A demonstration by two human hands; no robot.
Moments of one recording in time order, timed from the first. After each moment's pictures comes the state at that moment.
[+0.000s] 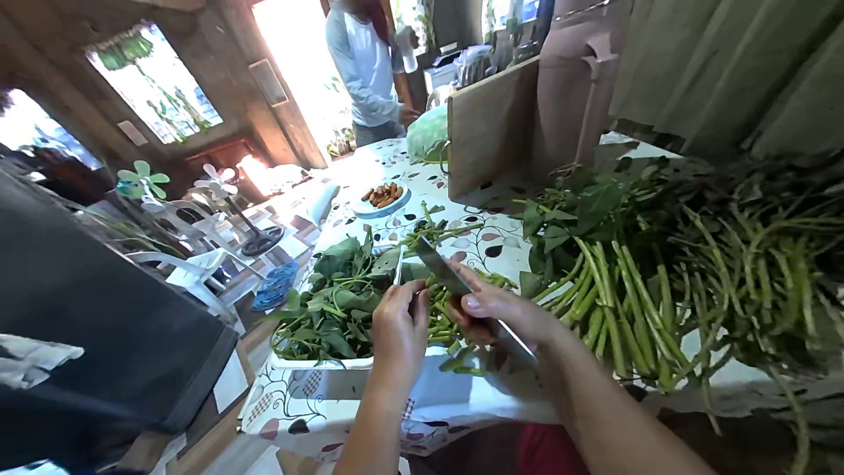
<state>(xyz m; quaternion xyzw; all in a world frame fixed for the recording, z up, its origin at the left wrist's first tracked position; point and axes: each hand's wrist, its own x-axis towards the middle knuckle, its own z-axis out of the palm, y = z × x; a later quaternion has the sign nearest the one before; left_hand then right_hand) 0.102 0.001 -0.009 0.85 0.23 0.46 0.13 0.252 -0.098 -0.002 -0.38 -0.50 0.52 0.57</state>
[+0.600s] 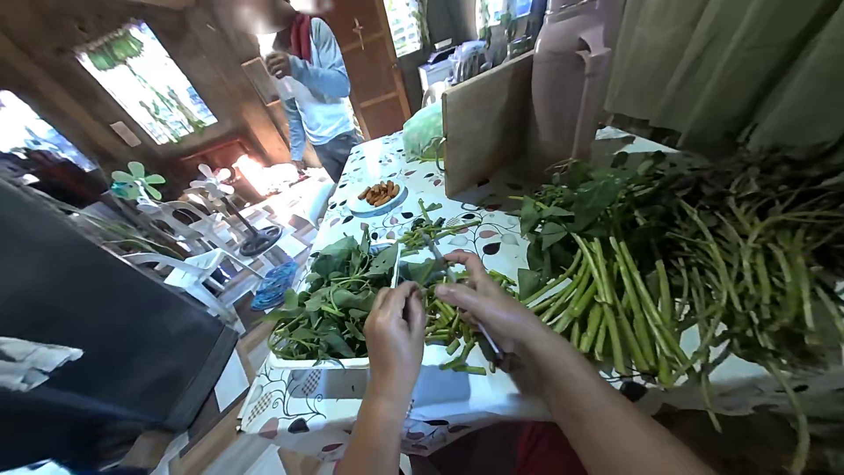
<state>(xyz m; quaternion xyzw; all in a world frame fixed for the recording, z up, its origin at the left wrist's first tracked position) 0.099 -0.006 -0.010 0.83 0.25 0.50 0.07 0.232 -0.091 0.008 -0.55 -0.38 0.41 0.62</state>
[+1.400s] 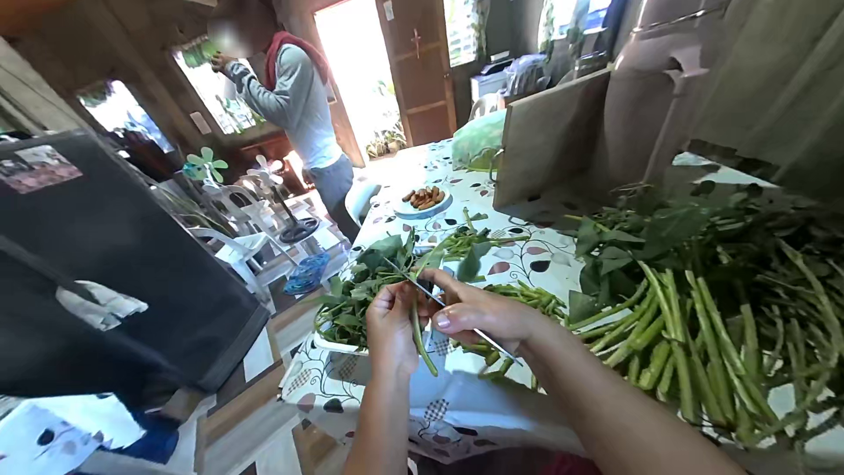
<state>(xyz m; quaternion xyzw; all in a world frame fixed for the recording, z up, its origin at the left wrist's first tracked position) 0.069 0.009 0.018 0.48 0.26 0.56 0.62 0.208 -0.045 0.037 -0.36 -0.60 0.55 0.45</state>
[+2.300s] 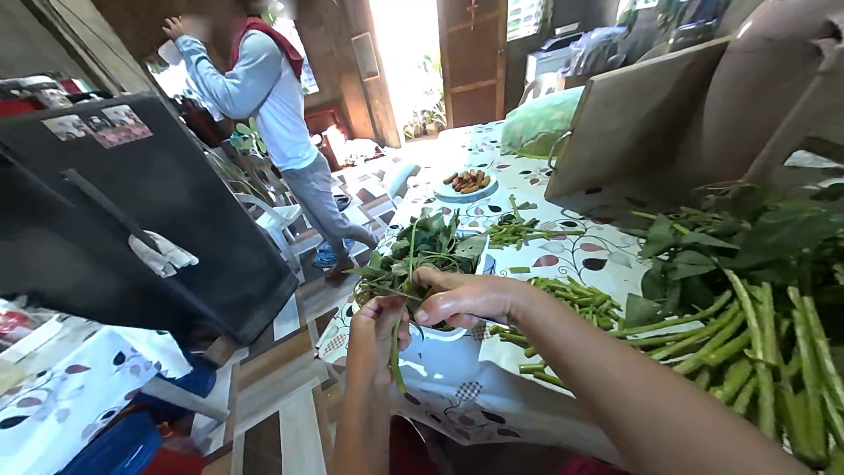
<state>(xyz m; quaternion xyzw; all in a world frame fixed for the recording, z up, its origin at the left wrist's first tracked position) -0.017 0.010 0.011 0.47 0.34 0.54 0.61 0.166 -0.002 0.059 -0.42 -0.67 0.56 0.25</state>
